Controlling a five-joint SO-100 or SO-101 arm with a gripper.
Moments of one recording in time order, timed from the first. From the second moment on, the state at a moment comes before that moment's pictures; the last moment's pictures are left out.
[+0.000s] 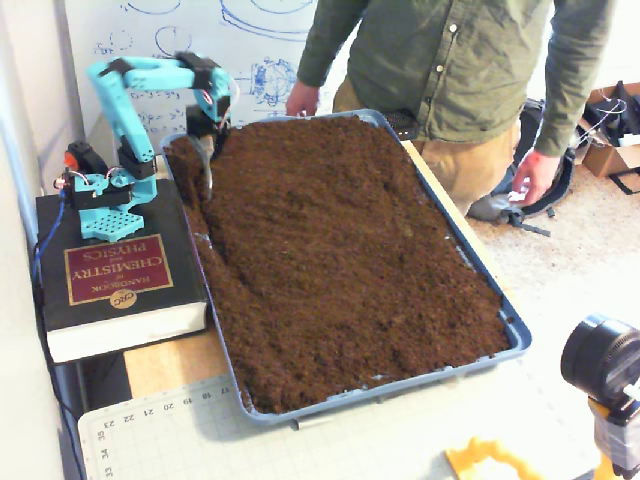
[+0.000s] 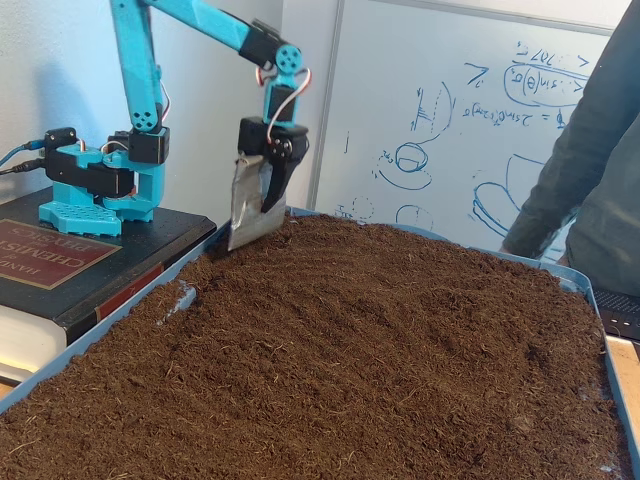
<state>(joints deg) -23.4 97.1 123.7 67.5 26.7</state>
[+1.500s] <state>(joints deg) -22.1 66.6 104.1 51.1 26.3</state>
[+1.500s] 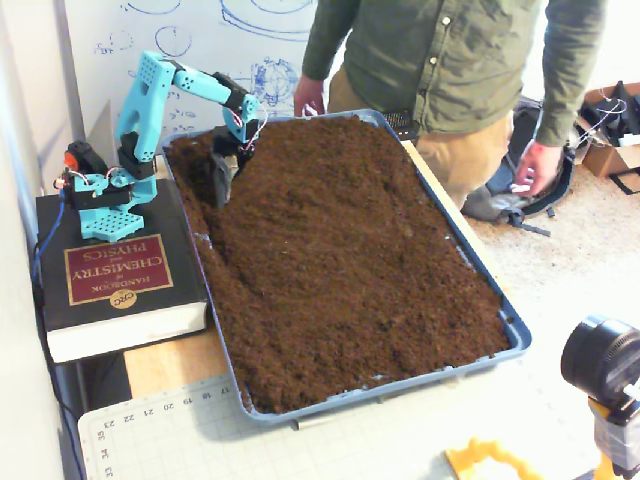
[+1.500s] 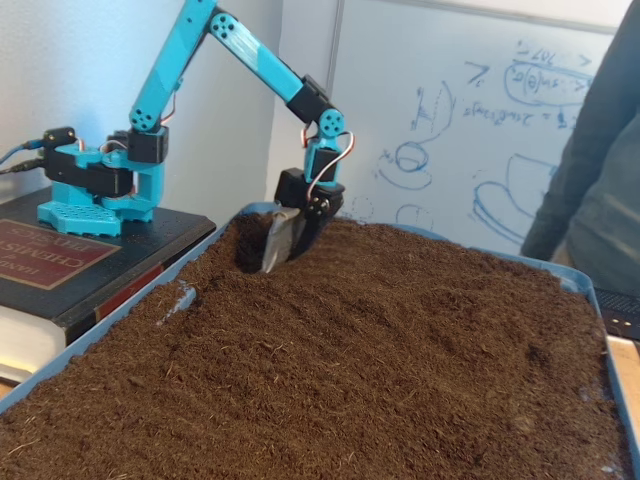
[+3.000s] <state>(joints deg) -12.6 83.5 85.3 66.2 9.3</state>
